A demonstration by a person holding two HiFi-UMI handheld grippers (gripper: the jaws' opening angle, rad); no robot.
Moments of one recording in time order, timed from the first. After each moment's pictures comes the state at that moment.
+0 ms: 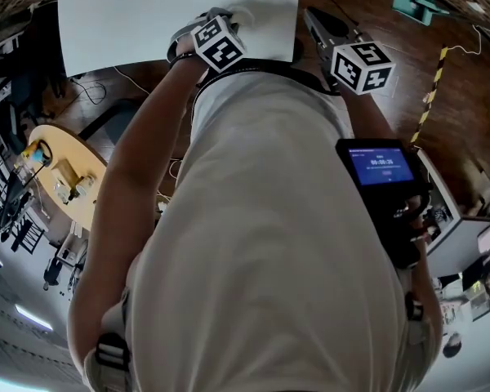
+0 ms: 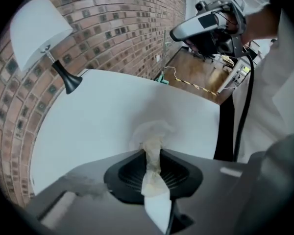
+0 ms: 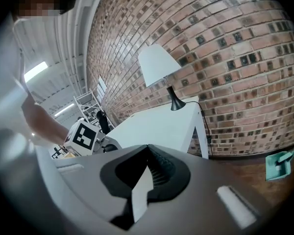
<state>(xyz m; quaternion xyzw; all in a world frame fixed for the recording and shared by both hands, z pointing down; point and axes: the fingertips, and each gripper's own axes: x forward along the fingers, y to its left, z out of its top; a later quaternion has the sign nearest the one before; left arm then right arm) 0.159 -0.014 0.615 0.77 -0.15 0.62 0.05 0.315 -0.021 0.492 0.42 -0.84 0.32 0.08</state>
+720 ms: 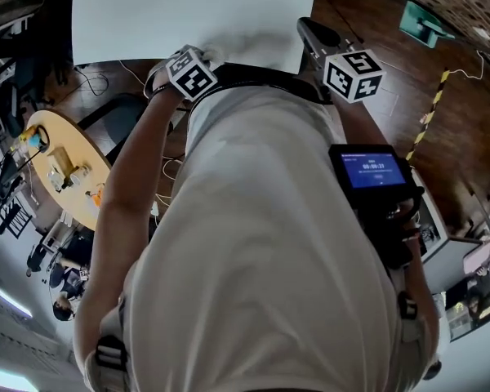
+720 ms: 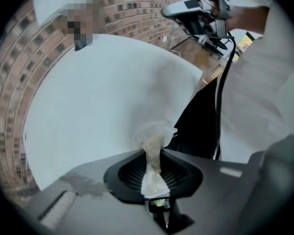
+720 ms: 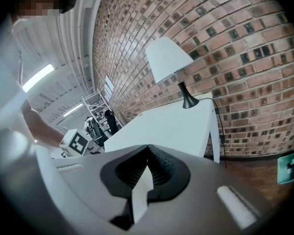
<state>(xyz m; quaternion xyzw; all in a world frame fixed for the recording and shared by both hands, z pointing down) 0.044 0.062 0.616 0.70 -0.14 0.68 0.17 0.277 -0.031 0.491 0.38 -0.86 0.33 0.07</state>
